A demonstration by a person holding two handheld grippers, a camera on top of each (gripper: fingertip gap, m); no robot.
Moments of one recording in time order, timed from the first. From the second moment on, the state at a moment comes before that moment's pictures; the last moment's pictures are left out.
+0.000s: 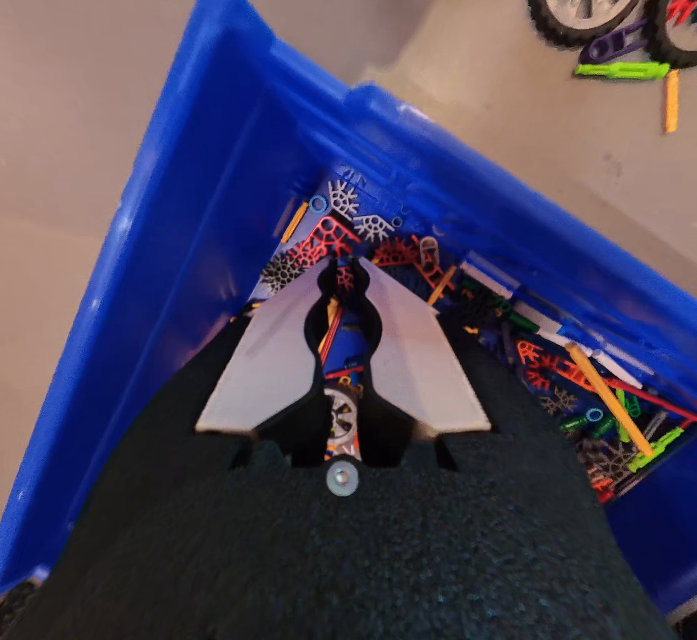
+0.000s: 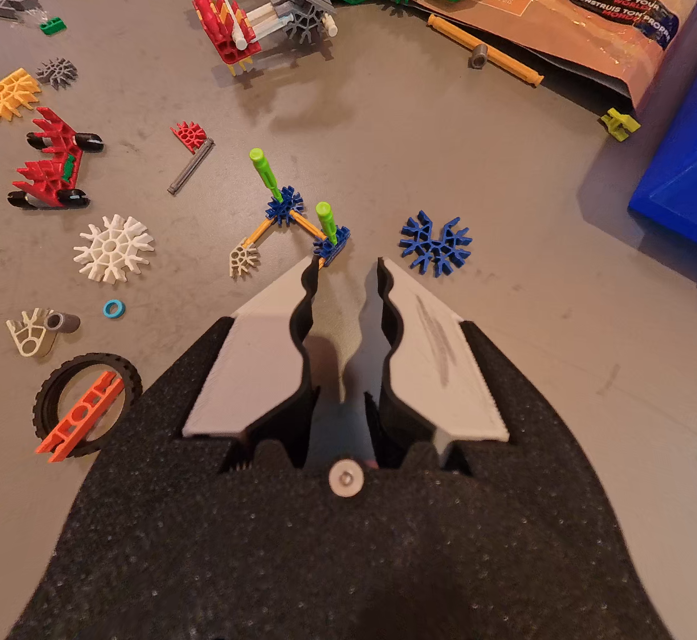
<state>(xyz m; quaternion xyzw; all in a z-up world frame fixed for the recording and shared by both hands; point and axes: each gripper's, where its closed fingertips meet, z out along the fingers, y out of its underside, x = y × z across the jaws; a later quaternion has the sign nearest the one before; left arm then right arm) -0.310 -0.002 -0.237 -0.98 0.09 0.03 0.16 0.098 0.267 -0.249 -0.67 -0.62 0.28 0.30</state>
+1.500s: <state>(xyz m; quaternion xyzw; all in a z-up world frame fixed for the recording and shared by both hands) -0.182 0.034 -0.095 -0.90 0.25 0.06 0.35 0.098 0.265 -0.247 -0.67 -0.62 0.29 0.30</state>
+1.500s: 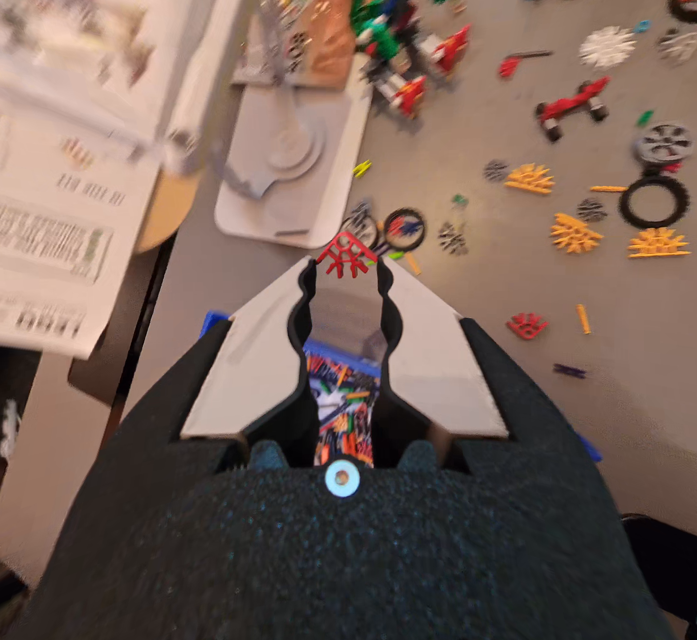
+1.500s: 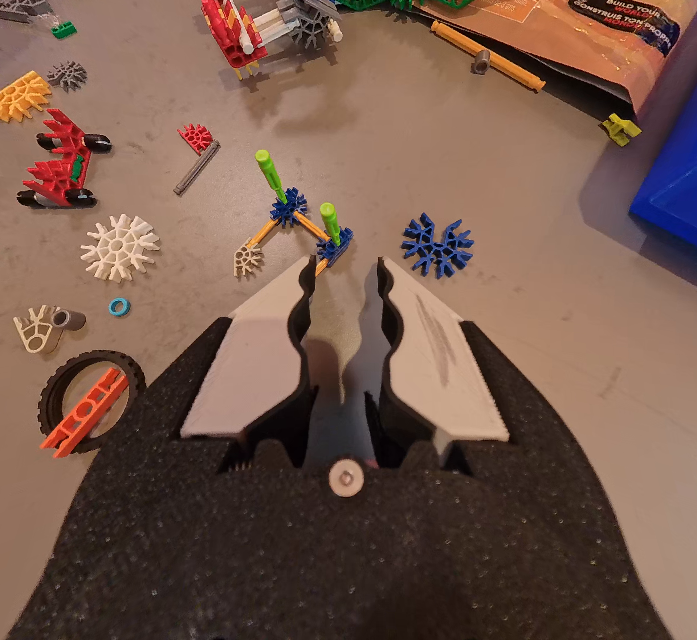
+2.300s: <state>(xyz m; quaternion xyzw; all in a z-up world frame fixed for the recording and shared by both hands) -0.010 0.062 -0.223 -0.87 0.46 -0.02 0.18 0.098 0.263 -0.242 -0.66 -0.62 0.29 0.31</state>
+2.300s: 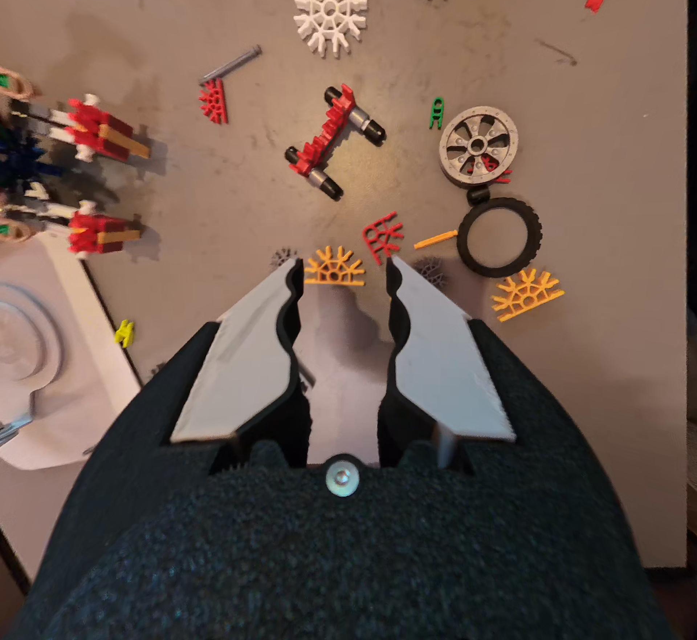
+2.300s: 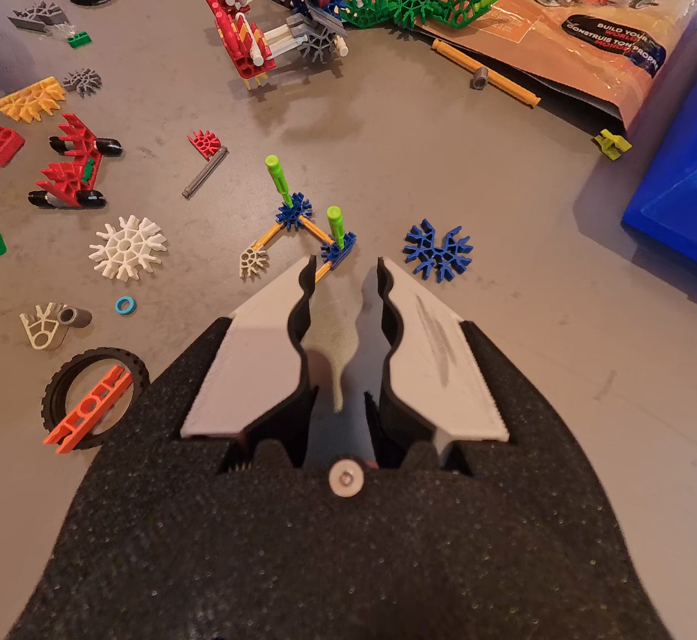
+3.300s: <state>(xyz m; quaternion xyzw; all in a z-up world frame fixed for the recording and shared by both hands) -0.245 -0.067 -0.131 -0.94 0.24 0.12 0.20 0.098 0.264 -0.244 -0.66 -0.62 0.29 0.31</state>
